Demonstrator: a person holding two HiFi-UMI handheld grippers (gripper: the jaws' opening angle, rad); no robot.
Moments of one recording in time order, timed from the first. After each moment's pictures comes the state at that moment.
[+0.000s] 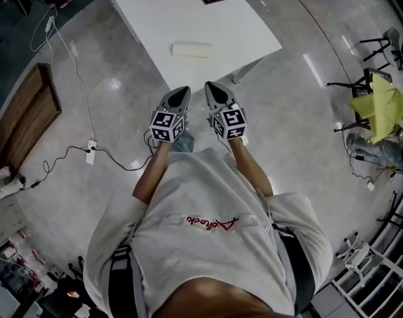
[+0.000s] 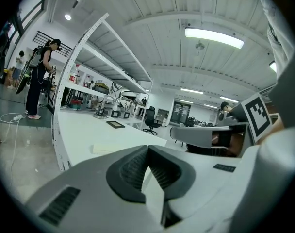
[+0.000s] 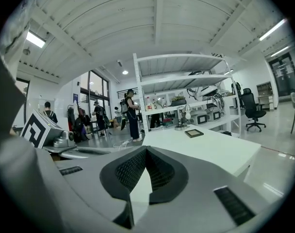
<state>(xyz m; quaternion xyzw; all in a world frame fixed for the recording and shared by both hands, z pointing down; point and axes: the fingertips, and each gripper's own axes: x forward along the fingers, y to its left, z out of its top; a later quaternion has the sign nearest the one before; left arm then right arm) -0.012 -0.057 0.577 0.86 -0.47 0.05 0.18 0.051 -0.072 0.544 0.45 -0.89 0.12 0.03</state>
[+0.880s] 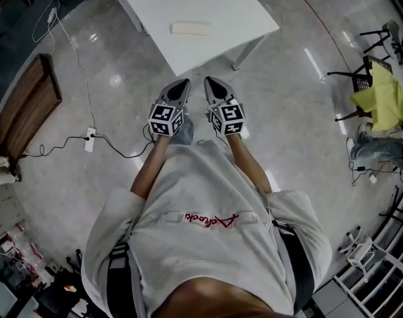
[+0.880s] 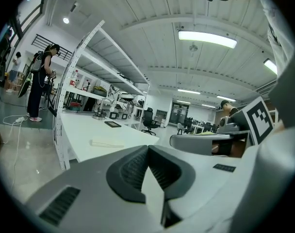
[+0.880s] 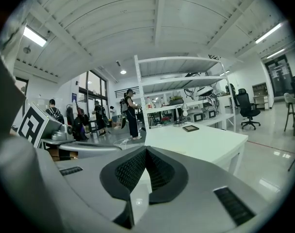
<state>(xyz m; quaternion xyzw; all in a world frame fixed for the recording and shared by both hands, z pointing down) -0.006 0.016 0.573 0.87 -0.46 0.05 0.17 0.055 0.007 0.555 0.46 -0.88 0.12 0.04</state>
